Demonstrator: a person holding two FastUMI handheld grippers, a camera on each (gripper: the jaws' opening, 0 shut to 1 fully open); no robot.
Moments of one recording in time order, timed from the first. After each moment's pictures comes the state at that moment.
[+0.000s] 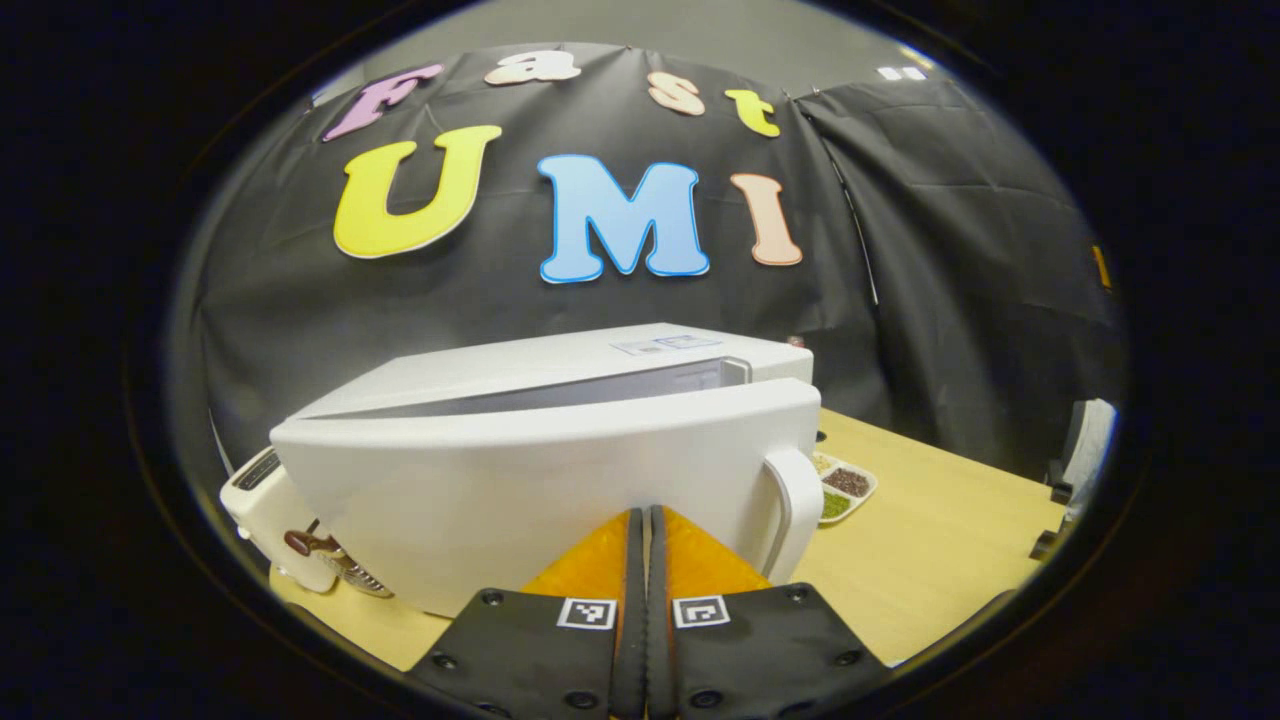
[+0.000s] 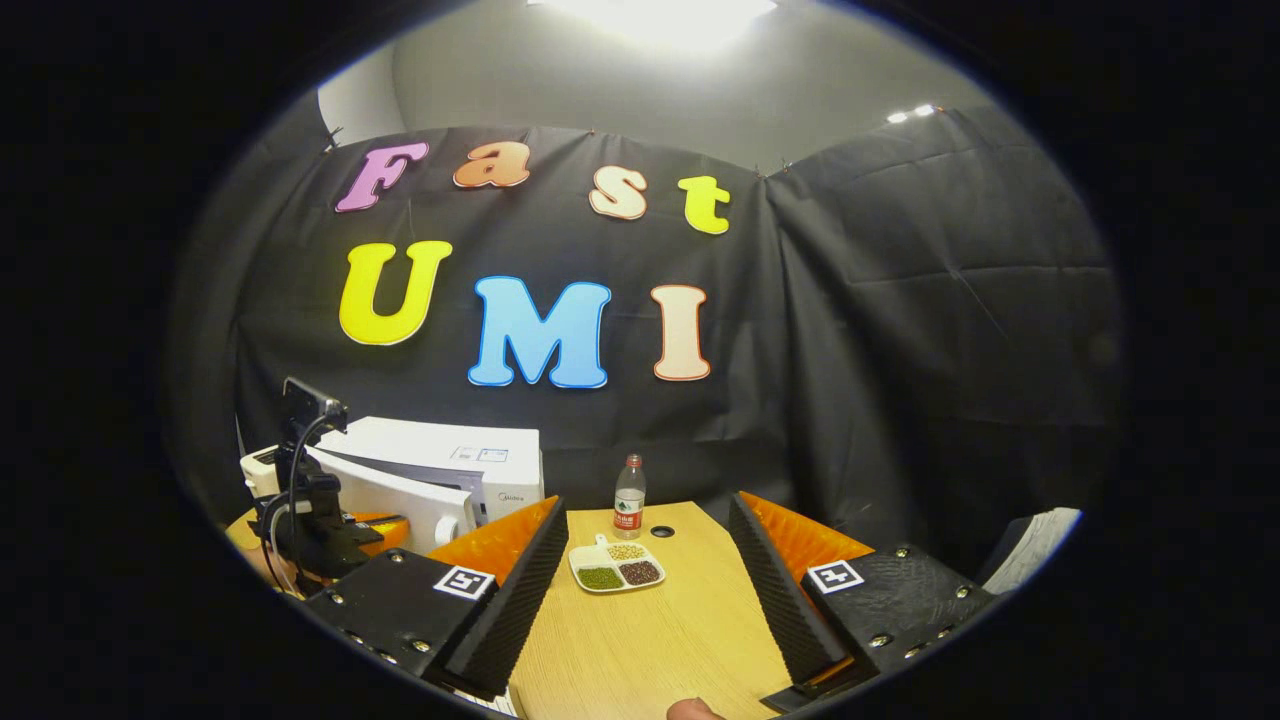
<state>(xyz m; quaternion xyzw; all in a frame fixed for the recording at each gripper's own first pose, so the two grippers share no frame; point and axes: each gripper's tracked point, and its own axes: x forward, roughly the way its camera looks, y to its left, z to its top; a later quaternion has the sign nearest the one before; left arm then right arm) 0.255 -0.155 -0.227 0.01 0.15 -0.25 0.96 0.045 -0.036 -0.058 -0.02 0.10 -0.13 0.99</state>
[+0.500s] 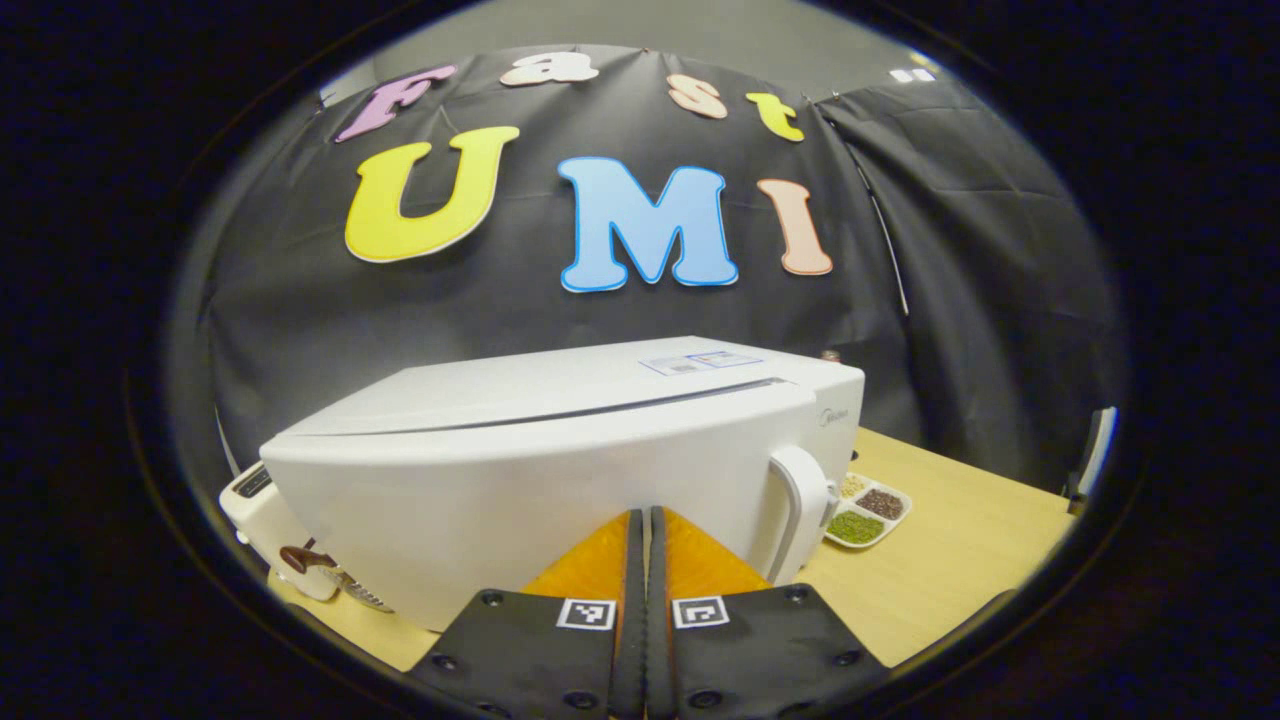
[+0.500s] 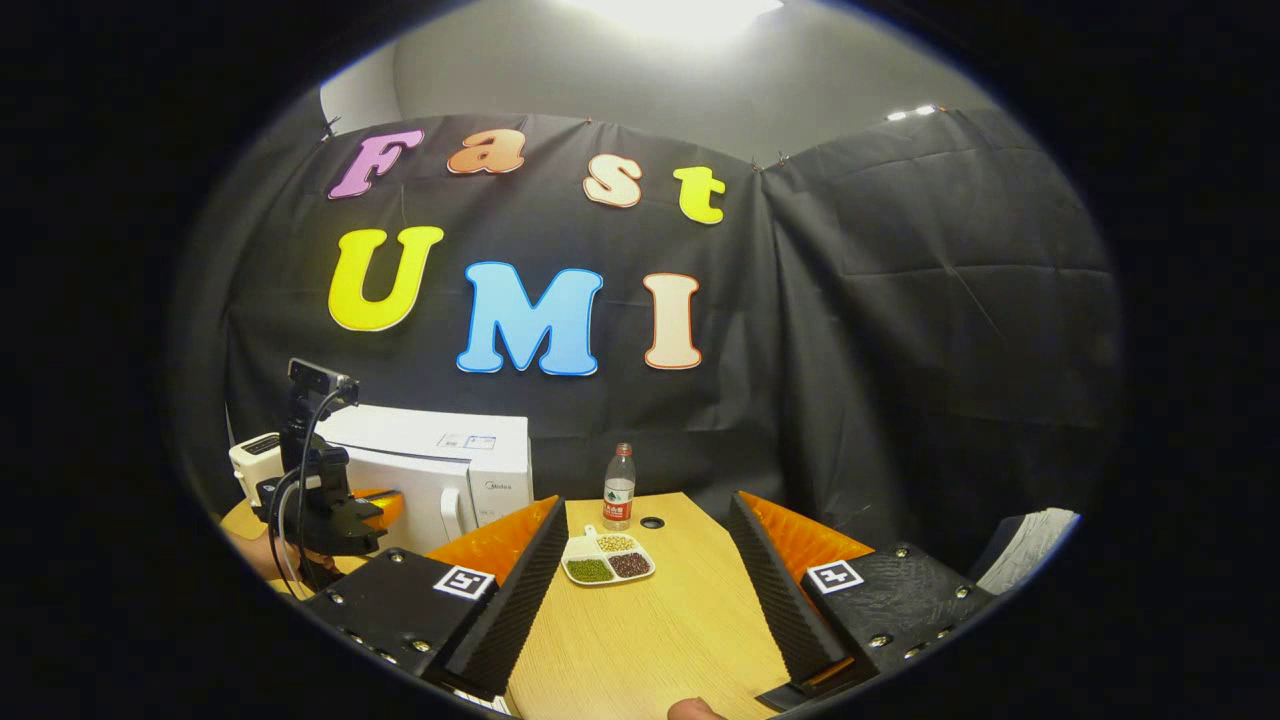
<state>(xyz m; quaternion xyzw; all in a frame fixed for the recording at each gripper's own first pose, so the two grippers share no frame) 0.293 -0.156 -0.228 0.00 0.14 -0.22 0.97 0.051 -0.039 -0.067 -0.02 0.12 -0.14 0.98</state>
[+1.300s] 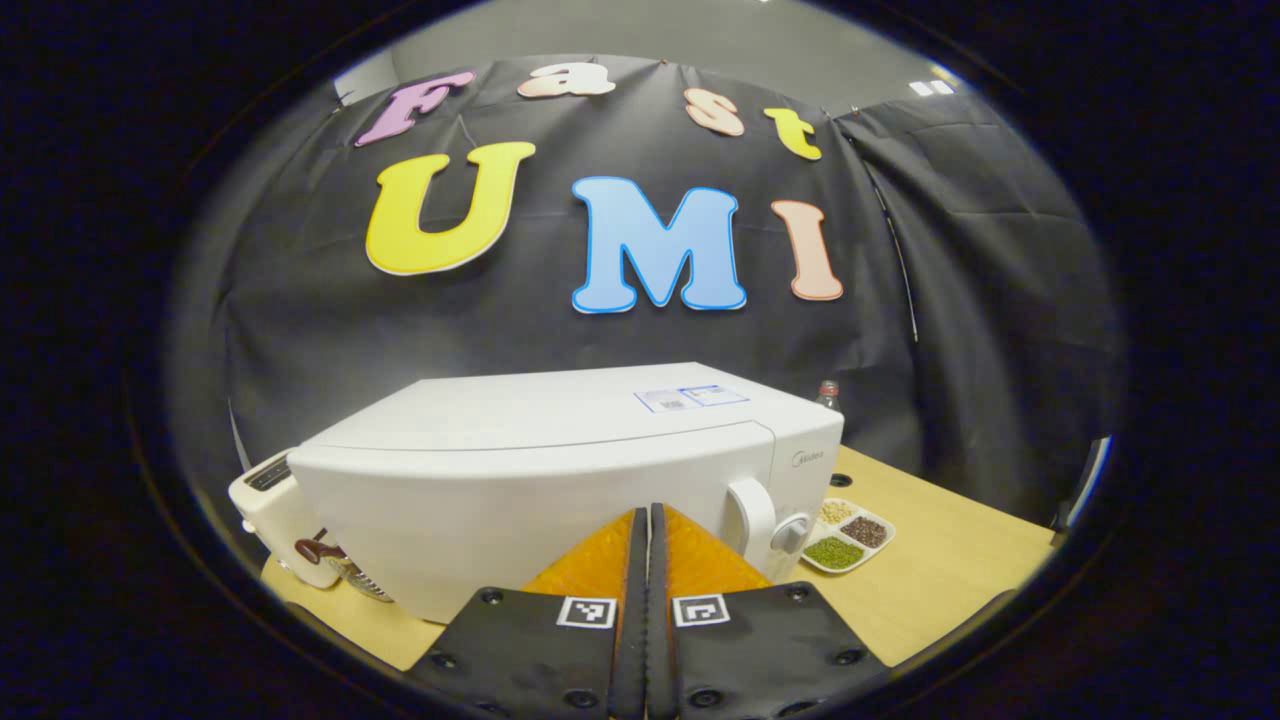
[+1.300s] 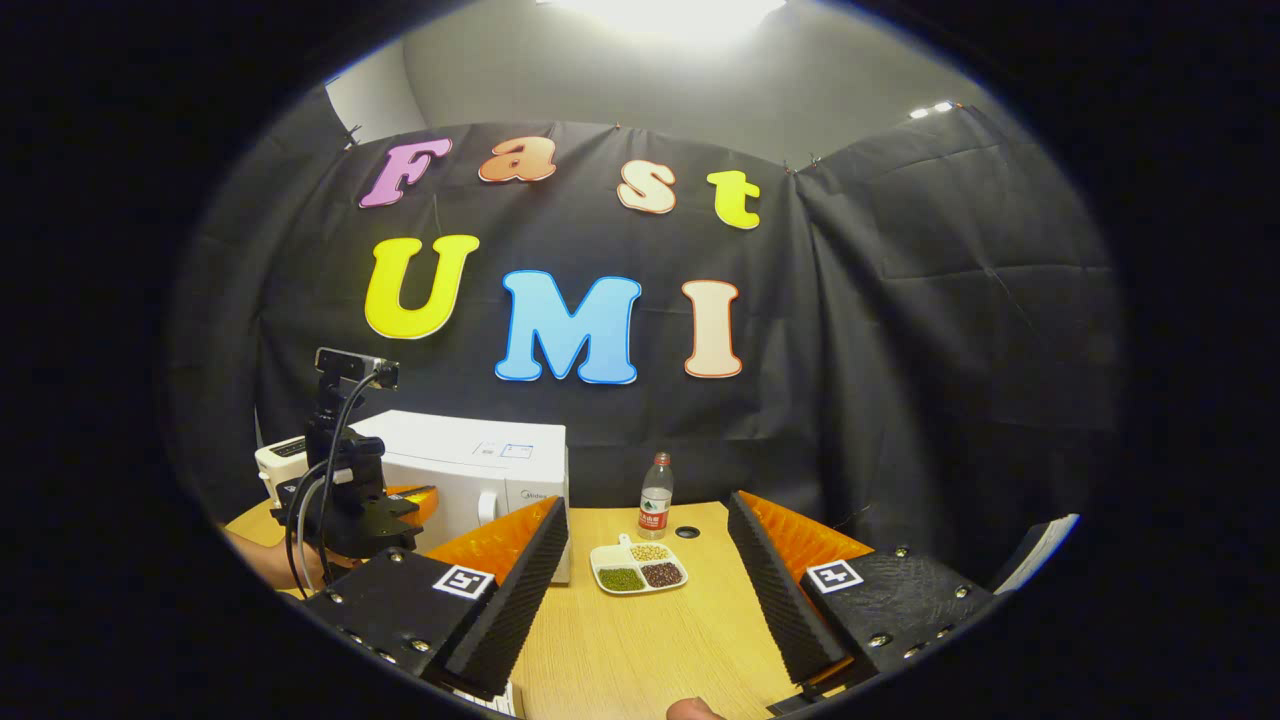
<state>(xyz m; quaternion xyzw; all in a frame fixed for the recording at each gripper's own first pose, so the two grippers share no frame) 0.264 -0.159 -0.179 -0.01 0.12 -0.19 0.97 0.061 -0.020 -0.055 -0.01 0.10 -0.06 0.99</state>
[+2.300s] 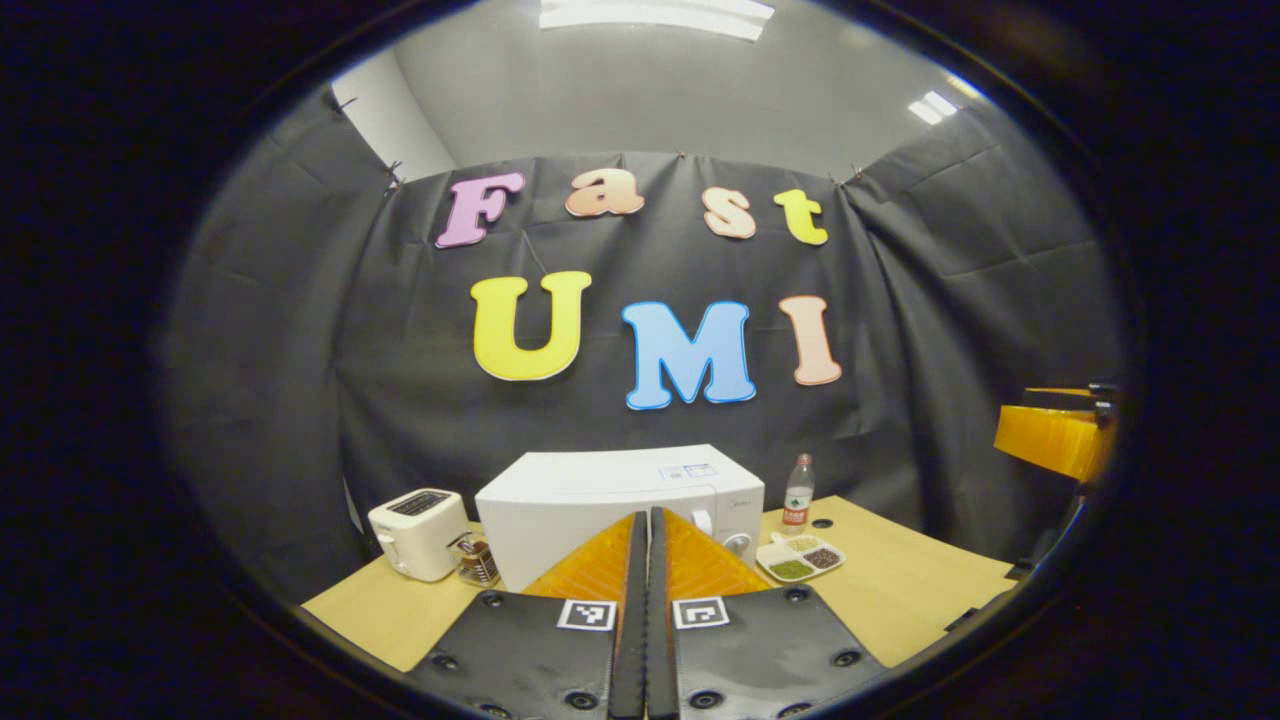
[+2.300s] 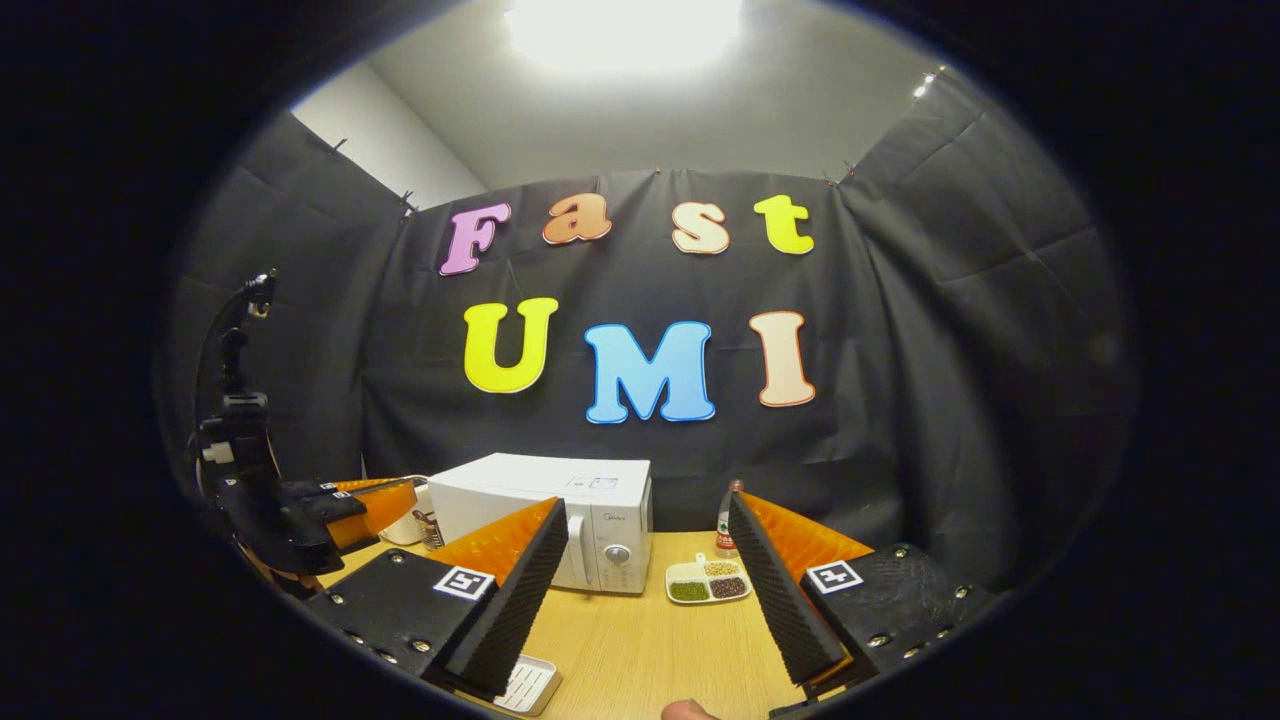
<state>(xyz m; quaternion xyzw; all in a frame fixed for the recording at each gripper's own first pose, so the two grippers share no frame) 0.034 -0.106 -0.026 -0.01 0.03 -0.09 1.00 -0.001 -0.020 -0.011 0.04 0.05 0.08 1.00</state>
